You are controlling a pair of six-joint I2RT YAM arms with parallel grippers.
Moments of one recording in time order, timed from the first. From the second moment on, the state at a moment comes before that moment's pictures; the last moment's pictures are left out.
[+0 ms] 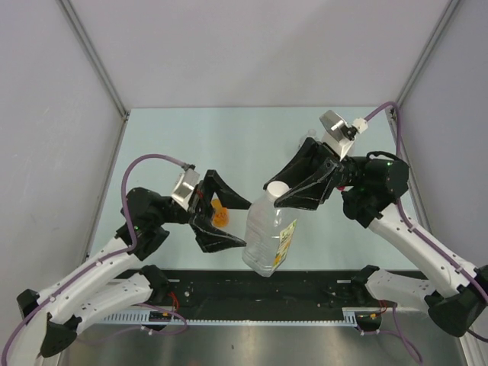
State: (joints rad) left arm -0.78 0.77 0.75 0.44 0.90 -0.54; right arm 0.68 1.05 1.08 0.82 -1.03 1.00
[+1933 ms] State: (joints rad) left arm -0.96 0.96 0.75 0.55 0.94 -0.56; right arm 0.67 1.12 1.09 0.97 -1.08 1.12
